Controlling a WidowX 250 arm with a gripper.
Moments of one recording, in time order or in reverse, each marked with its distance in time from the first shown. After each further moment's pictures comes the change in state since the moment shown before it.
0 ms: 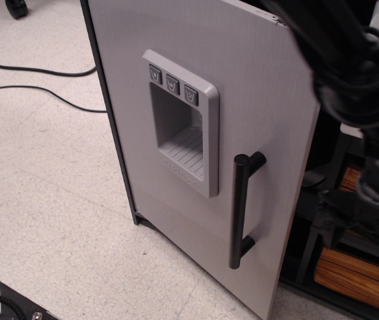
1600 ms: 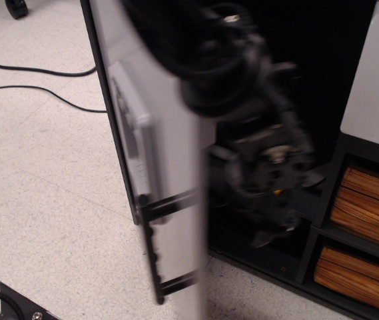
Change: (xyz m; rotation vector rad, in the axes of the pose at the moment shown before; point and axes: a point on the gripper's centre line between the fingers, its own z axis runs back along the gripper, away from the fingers) arm -0.070 0.123 0.041 0.301 -0.089 0.239
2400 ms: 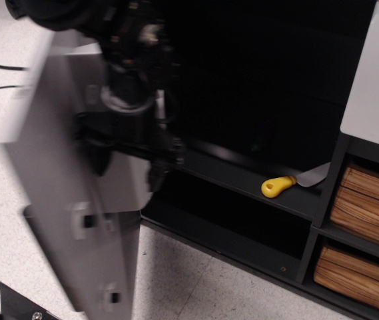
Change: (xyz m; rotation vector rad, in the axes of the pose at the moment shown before) arm -0.005 0.120 0.015 0.013 0.170 0.214
